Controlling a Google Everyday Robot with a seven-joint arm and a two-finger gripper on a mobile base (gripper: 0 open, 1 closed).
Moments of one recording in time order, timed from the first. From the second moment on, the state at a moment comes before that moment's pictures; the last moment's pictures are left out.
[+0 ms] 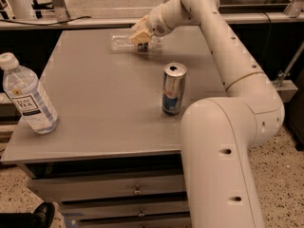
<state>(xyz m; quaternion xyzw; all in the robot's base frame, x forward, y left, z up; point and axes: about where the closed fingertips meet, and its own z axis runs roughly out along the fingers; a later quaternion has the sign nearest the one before) 0.828 0.044 0.872 -0.60 0.65 0.19 0.43</state>
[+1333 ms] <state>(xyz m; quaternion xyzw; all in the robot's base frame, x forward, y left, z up) 0.828 0.044 0.873 -0.60 0.65 0.19 0.43</state>
